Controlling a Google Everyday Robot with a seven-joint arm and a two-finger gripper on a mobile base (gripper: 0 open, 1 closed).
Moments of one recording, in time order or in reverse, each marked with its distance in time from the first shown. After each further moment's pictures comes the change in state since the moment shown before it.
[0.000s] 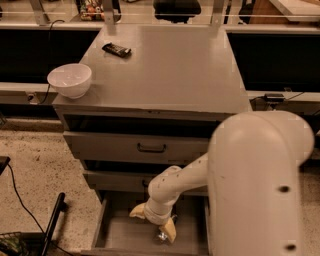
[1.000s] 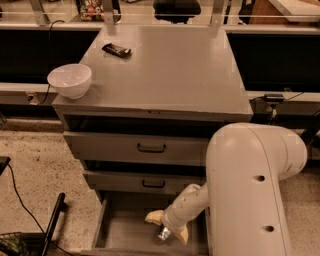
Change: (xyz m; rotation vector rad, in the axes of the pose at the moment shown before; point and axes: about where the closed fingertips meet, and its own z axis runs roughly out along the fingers) arm 0.057 0.049 0.068 0.117 0.076 -0.079
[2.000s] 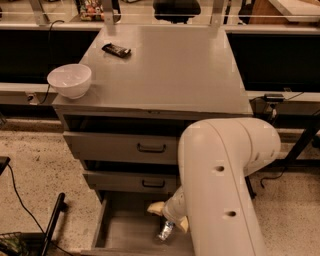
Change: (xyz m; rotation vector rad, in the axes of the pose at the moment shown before) arm 0.046 -0.009 0.012 0.013 0.089 -0.012
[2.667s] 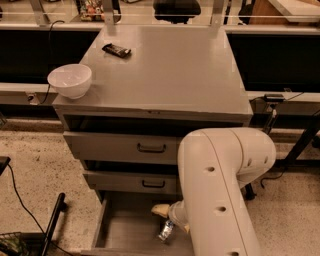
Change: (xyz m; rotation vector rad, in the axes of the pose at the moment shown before) arm 0.025 0.017 0.032 0.131 0.039 -0.024
